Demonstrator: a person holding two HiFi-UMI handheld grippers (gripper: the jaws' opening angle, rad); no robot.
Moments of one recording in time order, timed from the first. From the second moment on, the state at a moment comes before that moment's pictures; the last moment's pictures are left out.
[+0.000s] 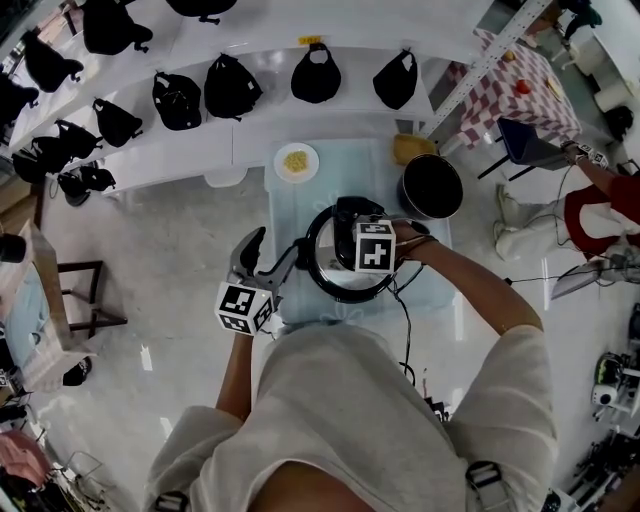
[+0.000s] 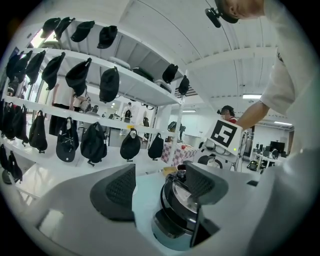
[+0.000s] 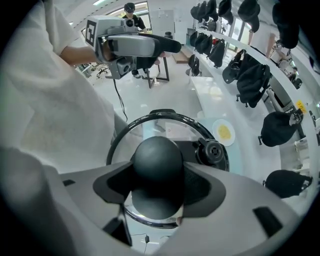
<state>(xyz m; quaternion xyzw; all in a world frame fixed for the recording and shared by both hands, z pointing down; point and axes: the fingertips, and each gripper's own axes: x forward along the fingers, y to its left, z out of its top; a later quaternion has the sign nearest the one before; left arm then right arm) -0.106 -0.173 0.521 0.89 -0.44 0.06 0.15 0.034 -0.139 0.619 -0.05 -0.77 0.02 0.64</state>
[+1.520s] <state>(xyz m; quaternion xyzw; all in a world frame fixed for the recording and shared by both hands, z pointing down) -0.098 -0.173 0.513 0.90 -0.42 0.06 0.14 0.043 -0.155 0.619 0.15 -0.74 0.21 0.62</state>
